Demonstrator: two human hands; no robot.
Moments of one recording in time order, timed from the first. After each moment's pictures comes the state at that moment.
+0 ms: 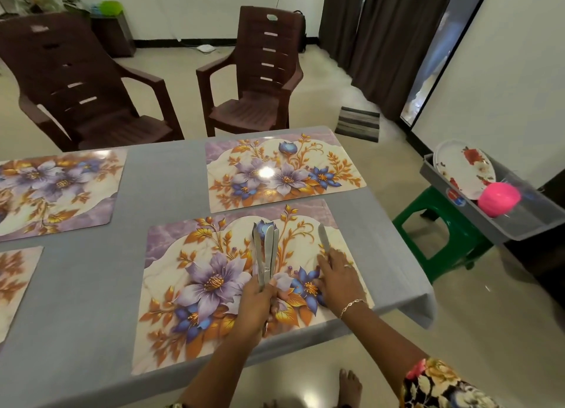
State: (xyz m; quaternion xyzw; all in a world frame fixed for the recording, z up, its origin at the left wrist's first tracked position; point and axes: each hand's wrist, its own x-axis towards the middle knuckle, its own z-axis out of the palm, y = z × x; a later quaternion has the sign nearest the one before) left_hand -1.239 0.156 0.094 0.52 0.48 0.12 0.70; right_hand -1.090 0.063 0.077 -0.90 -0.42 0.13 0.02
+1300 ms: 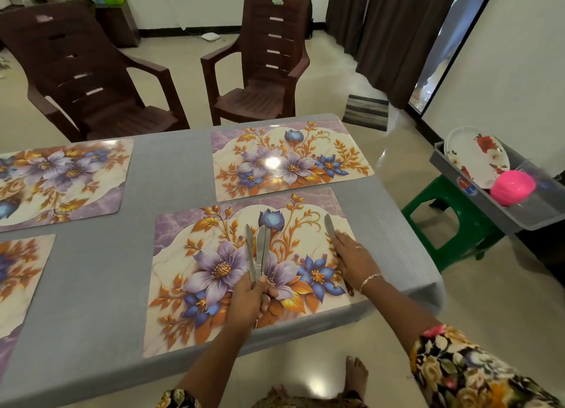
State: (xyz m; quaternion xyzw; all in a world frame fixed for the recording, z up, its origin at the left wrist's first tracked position) left_hand -1.264 0.163 0.081 0.55 0.48 0.14 0.67; right_hand -1.050 0.060 0.065 -0.87 -0.47 0.15 0.05
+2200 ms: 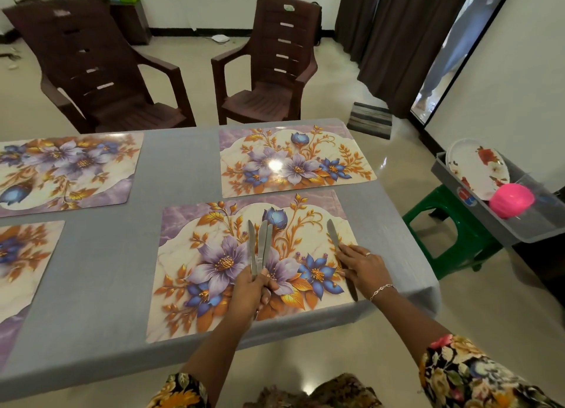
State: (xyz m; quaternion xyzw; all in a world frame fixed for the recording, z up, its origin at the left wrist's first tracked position) left_hand -1.265 0.168 0.074 0.54 0.48 0.14 0.68; right_hand -1.047 0.032 0.060 -0.85 -0.51 0.07 0.07
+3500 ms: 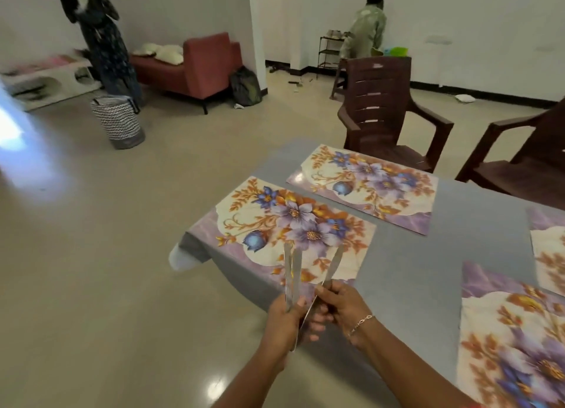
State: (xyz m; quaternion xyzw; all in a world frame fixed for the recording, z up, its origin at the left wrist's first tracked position) left_hand -1.691 0.268 0.153 0.35 0.55 0.41 0.64; right_hand -1.565 0.305 0.138 -0.53 -0.32 0.68 0.39
